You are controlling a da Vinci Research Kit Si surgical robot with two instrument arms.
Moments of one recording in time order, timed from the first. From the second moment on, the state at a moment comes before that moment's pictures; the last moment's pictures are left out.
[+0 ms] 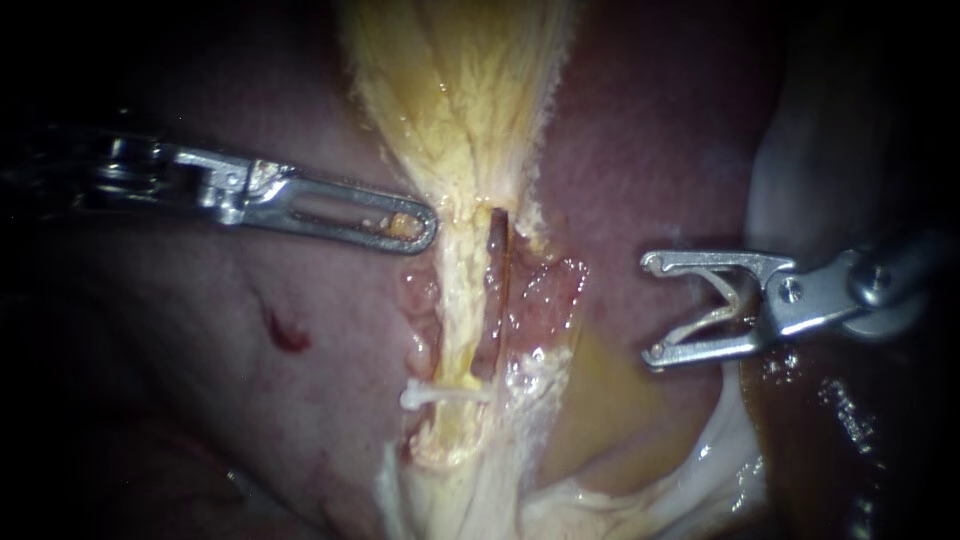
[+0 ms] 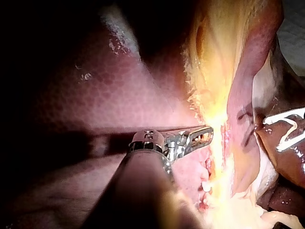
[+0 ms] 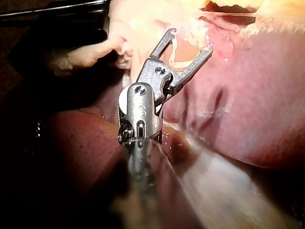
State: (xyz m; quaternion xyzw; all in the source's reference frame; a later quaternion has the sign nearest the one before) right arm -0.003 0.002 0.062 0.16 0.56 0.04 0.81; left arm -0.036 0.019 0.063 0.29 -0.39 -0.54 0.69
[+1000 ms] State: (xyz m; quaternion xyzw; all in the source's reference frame) right arm 0.000 0.001 0.062 0.18 0.58 0.06 0.79; left arm -0.029 0.021 0.056 0.29 -0.40 -0.55 0.68
